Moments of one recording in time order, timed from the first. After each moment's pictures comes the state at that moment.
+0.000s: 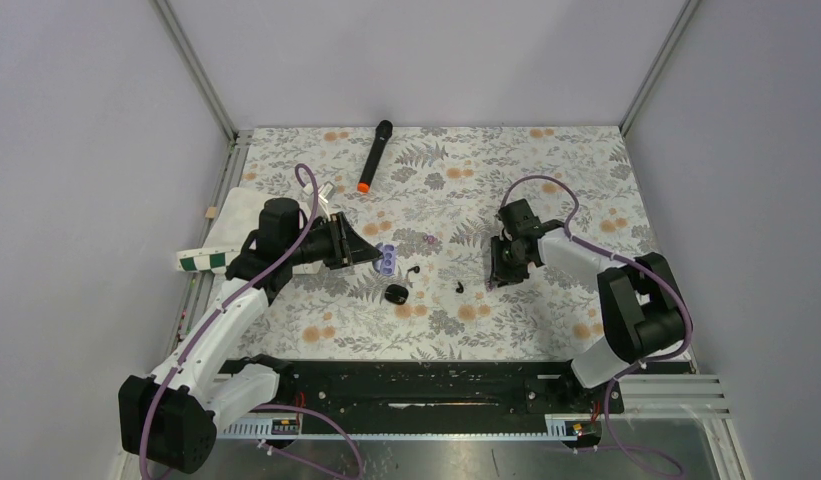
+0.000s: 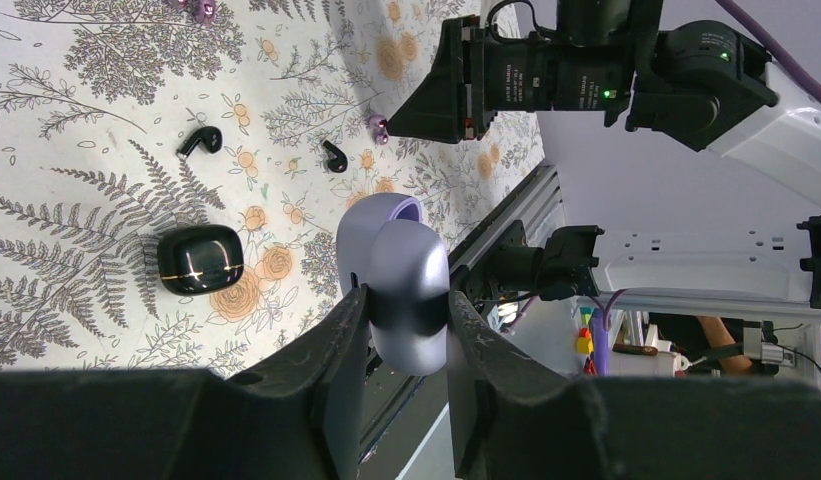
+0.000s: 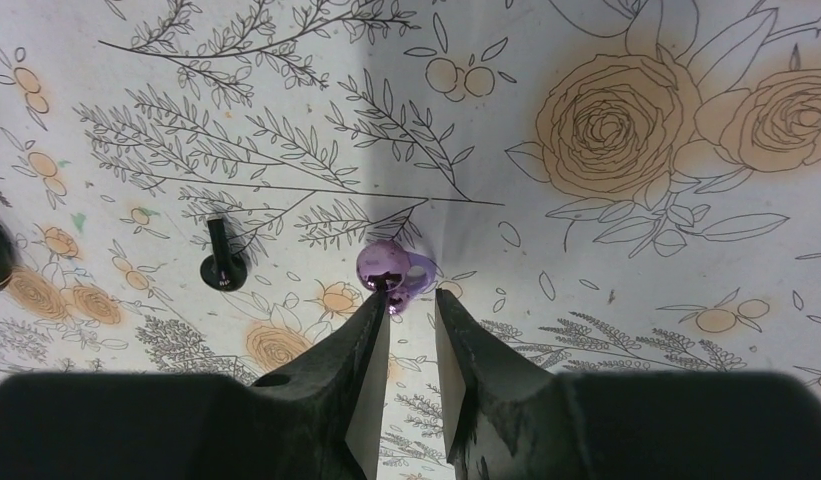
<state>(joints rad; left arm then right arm) -0.29 1.00 0.76 -0.28 0.73 -0.66 0.39 1.56 0.87 -0.54 -0.12 0.40</state>
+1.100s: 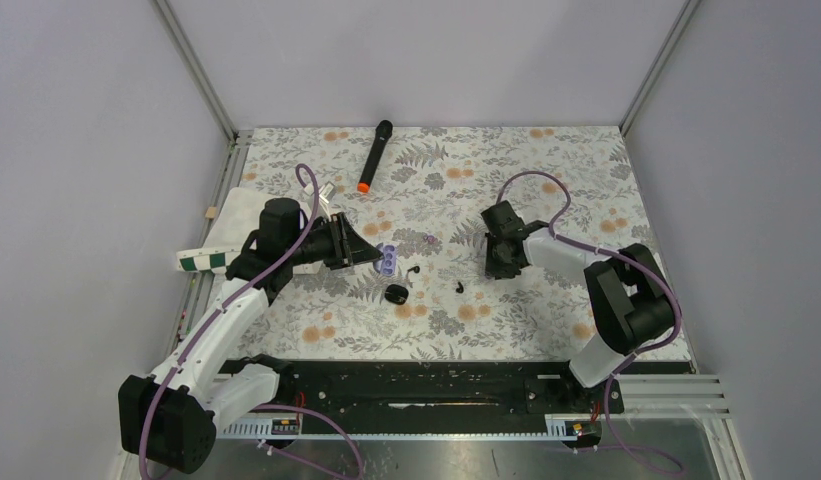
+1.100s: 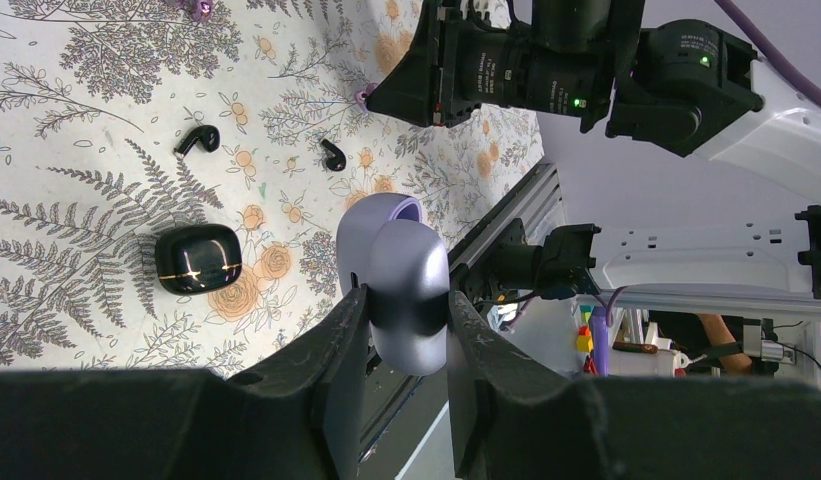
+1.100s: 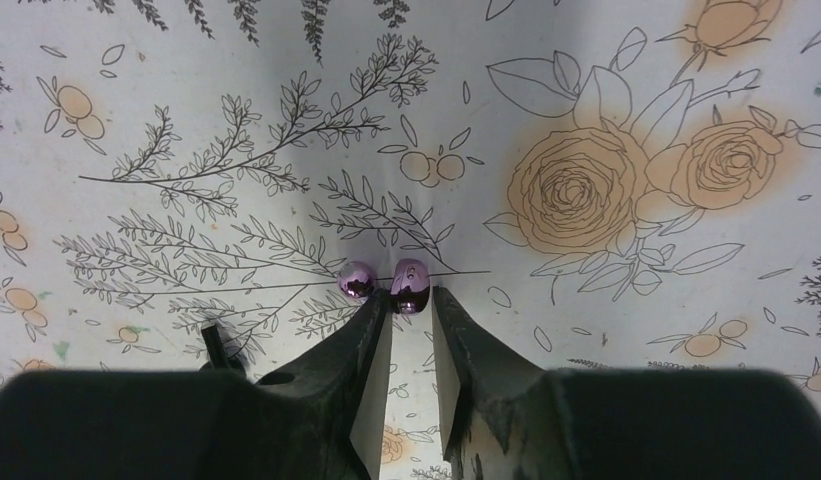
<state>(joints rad) -0.29 1.00 0.76 -0.28 0.73 -0.66 0.46 1.64 0.90 -0.47 0.09 0.53</state>
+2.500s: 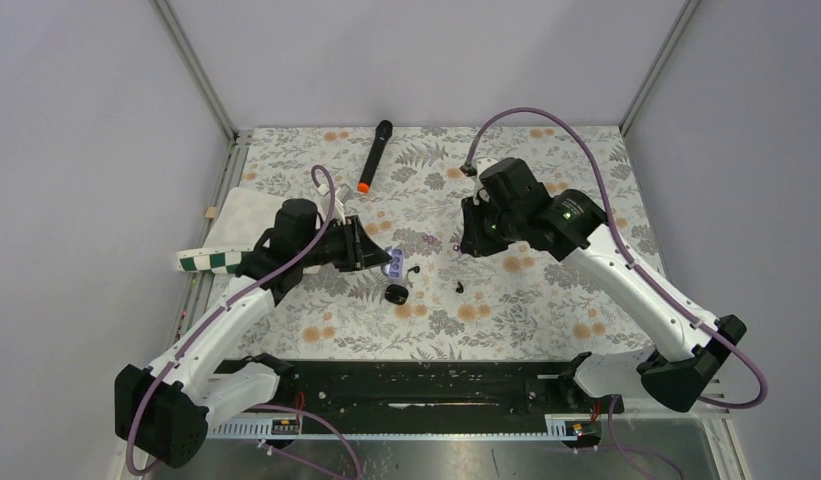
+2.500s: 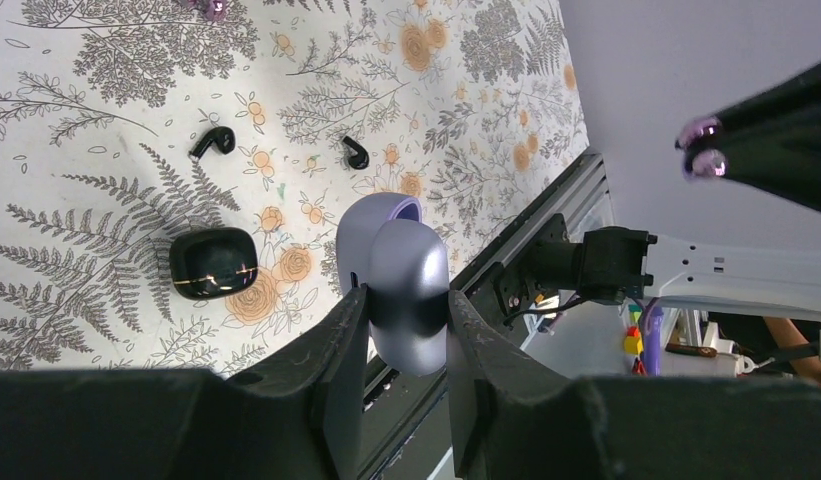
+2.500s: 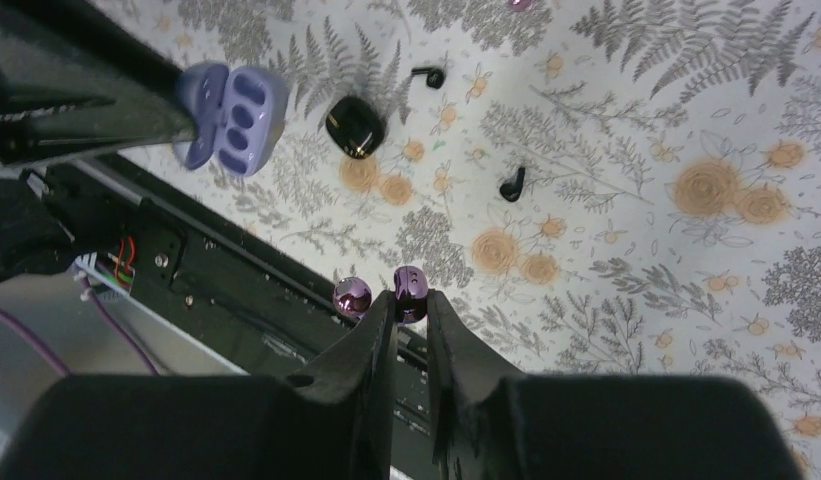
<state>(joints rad) -0.41 1.02 0.79 -0.31 0.59 -0.62 0.70 1.31 1.47 -1.01 -0.05 0.37</state>
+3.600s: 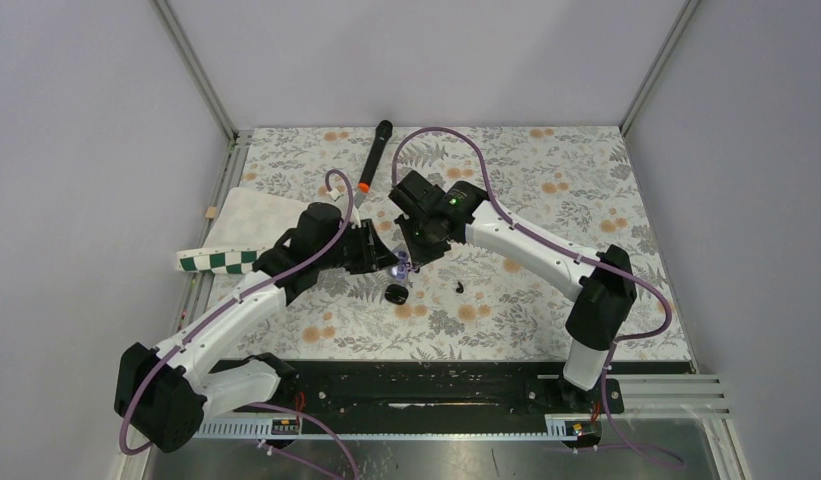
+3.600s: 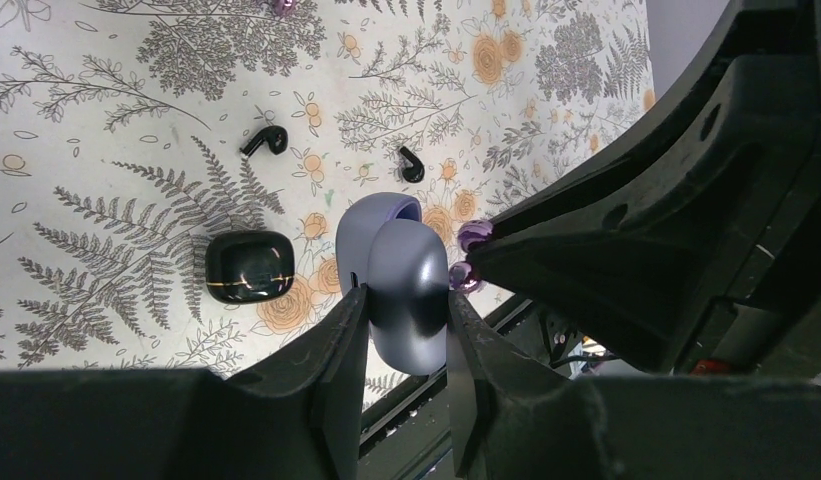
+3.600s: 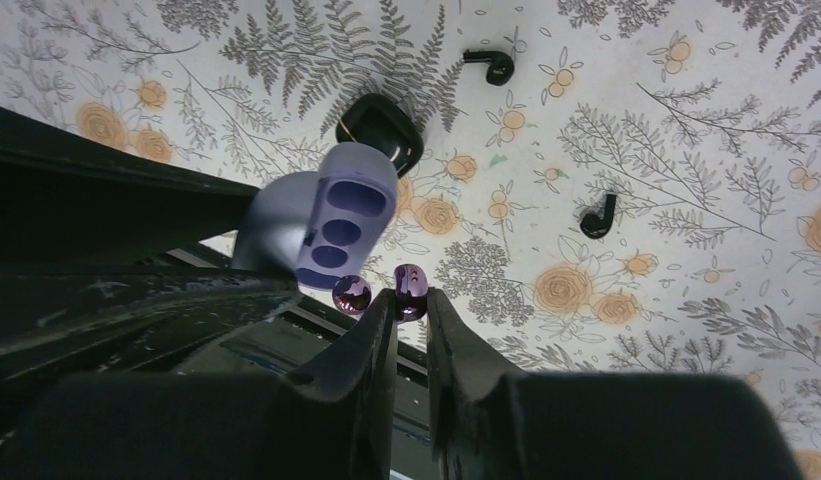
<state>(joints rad) -0.56 1.08 0.81 -0.32 0.33 -0.66 0.92 1.79 1.69 -1.05 0.05 0.49</state>
